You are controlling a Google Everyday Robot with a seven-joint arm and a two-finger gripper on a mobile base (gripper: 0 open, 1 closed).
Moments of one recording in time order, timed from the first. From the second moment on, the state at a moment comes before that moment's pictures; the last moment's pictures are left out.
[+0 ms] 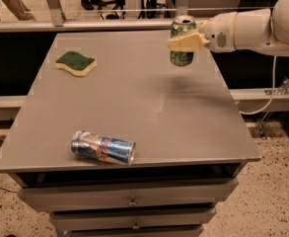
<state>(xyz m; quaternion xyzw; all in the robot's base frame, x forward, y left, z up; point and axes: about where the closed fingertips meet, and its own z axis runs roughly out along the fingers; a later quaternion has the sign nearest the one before) 0.676 -0.118 0.955 -0.39 0.71 0.28 0.52</state>
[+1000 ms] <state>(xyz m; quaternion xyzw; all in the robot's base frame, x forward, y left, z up) 0.625 -0.083 0.950 -0.42 0.69 0.34 0.48</state>
